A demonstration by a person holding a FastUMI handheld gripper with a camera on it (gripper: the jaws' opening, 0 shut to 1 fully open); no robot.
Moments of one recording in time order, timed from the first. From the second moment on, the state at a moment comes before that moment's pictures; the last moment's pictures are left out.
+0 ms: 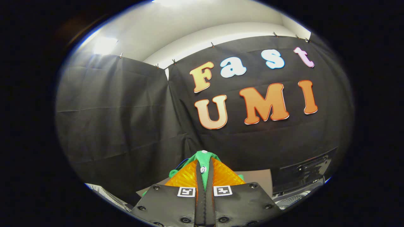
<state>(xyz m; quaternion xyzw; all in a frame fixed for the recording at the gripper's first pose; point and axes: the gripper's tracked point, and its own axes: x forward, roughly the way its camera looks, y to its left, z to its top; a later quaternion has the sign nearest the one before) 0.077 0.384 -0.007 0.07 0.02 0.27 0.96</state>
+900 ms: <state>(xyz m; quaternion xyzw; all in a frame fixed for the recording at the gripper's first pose) 0.155 0.121 0.040 0.08 -0.03 0.18 0.98</state>
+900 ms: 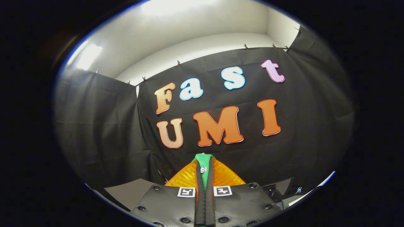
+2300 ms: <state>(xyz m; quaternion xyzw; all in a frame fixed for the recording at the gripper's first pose) 0.220 0.050 -0.107 0.07 0.08 0.25 0.96</state>
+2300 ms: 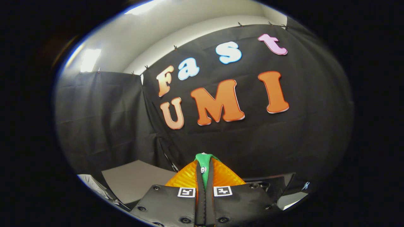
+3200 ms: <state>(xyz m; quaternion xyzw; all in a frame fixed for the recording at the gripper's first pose) 0.207 0.019 -0.462 0.07 0.40 0.10 0.91</state>
